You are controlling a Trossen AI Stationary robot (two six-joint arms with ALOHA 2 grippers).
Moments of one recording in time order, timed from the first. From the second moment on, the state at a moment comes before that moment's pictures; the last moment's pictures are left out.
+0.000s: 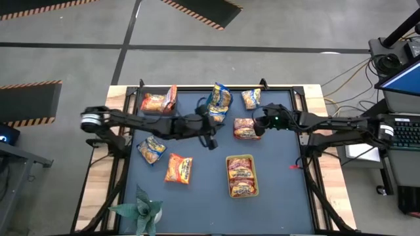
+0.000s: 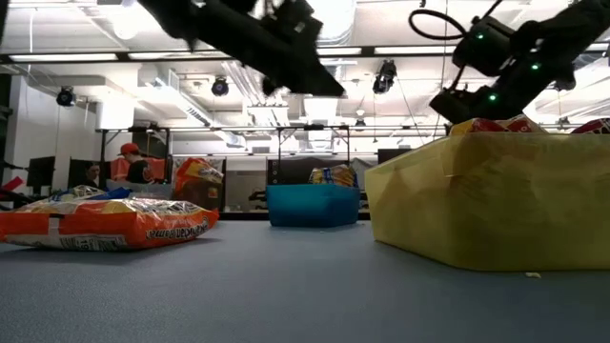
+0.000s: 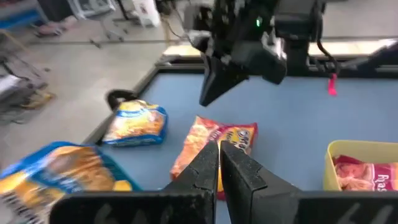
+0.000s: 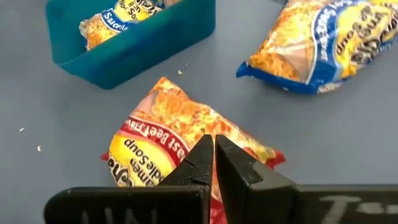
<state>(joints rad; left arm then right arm) 0.03 1.63 1.02 0.27 -0.31 0.04 -0.38 1.03 0.46 -0.17 0.16 0.49</state>
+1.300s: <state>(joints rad) 0.21 2.19 1.37 0.21 0.06 0.03 -0.38 0.96 0.36 -0.19 0.04 0.76</state>
